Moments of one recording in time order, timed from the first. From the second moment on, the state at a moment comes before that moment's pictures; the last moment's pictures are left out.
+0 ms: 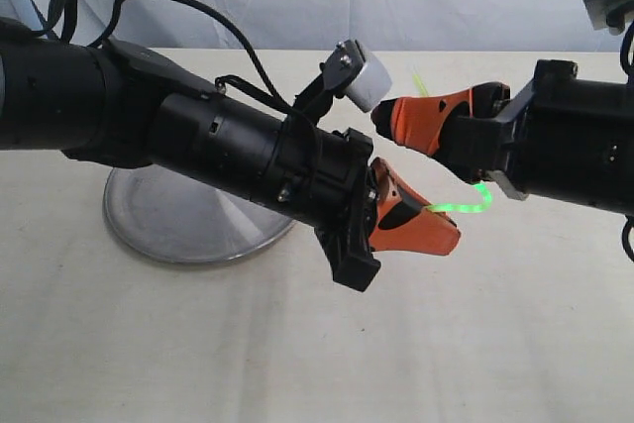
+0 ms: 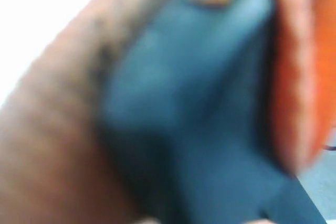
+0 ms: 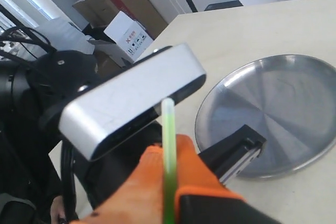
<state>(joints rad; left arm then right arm) -0.72 1.72 -1.01 -1.56 0.92 1.69 0.31 1.02 -0.54 1.76 0.60 -1.36</state>
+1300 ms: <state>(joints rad) -0.68 1.72 -1.01 -1.41 0.97 1.48 0.32 1.02 -0.55 1.75 0.47 -1.36</state>
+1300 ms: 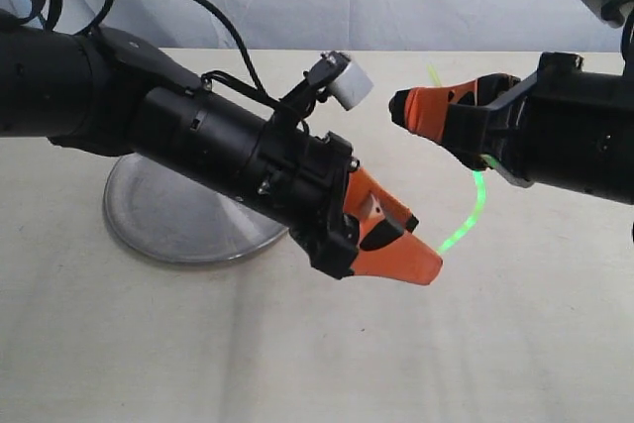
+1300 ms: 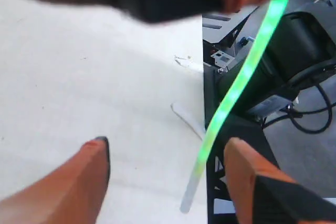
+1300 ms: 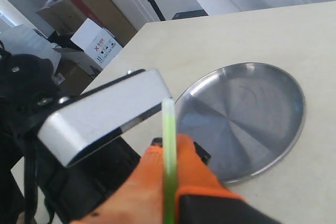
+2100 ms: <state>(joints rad) -0.32 1.48 -1.01 -1.04 0.87 1.04 0.32 1.24 -0.70 1.75 0.39 -1.33</state>
